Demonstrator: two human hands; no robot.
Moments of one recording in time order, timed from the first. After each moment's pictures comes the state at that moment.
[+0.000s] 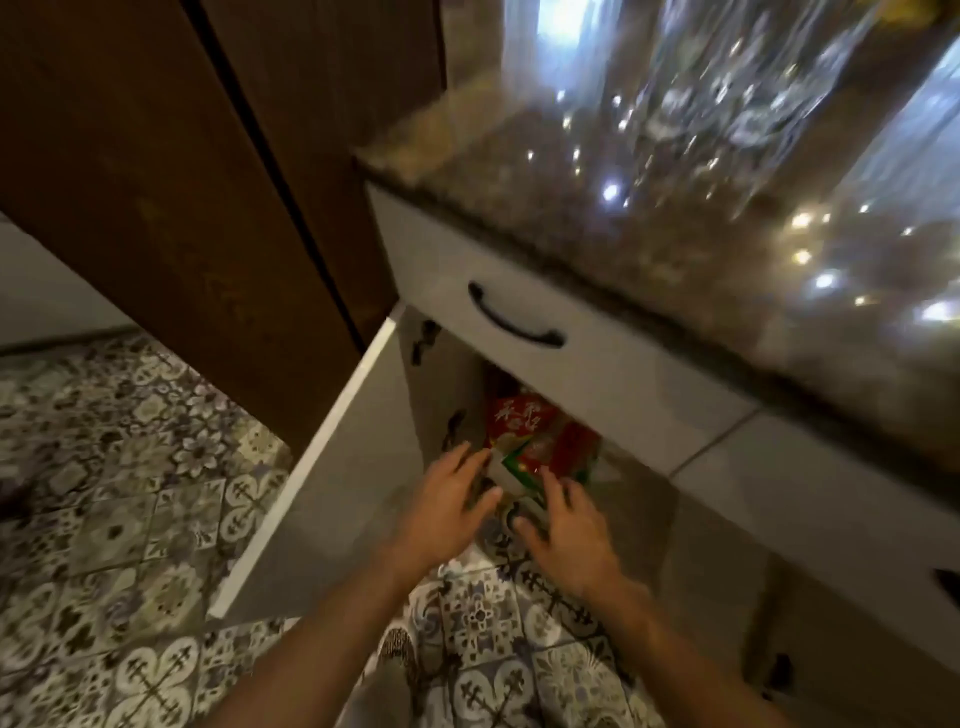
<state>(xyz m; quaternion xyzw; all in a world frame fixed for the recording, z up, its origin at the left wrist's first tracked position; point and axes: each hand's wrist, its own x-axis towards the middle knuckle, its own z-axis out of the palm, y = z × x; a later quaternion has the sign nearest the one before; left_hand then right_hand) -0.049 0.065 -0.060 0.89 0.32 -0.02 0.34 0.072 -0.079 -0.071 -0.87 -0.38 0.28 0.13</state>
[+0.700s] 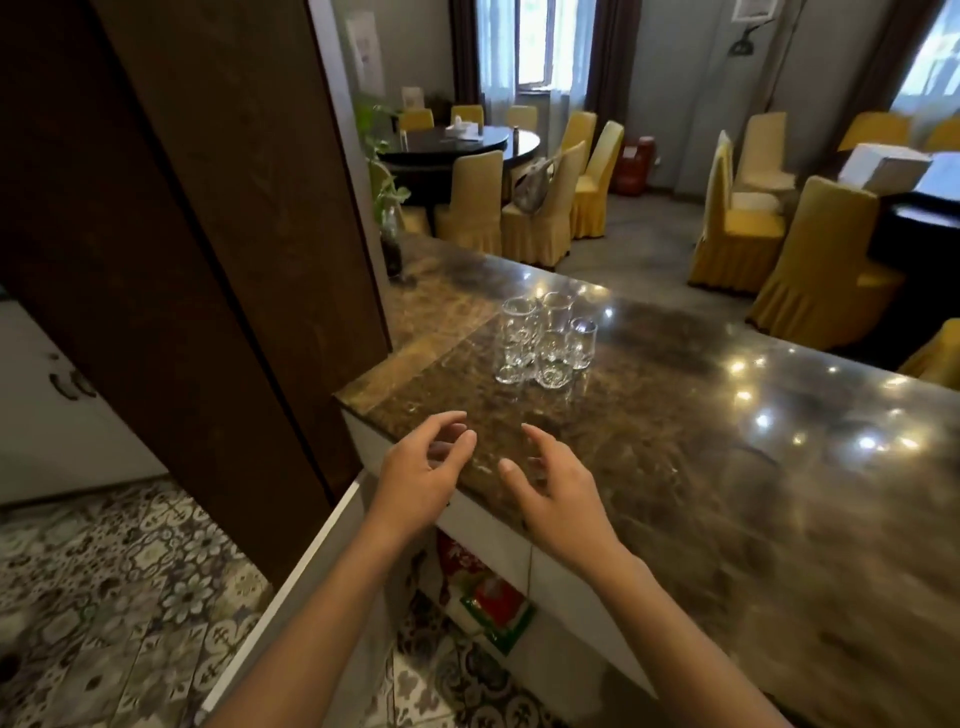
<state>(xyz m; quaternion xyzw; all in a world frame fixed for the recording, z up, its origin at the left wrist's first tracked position) 0.056 -0.023 0.300 0.79 0.32 0.28 0.44 0.185 -0.164 0.279 -0.77 -0.43 0.12 0.45</state>
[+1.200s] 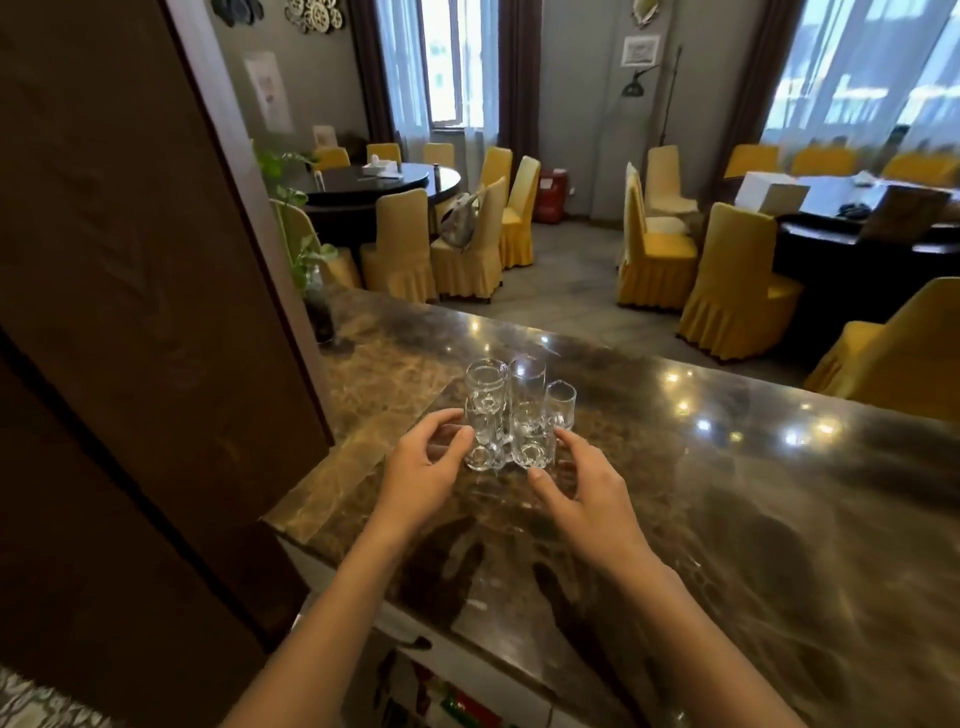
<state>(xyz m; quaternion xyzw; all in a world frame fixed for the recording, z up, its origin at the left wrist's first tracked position) 0.195 0.111 0.304 0.79 0.23 0.28 0.50 0.299 -0.073 0.287 -0.82 -0.34 0.03 0.45</state>
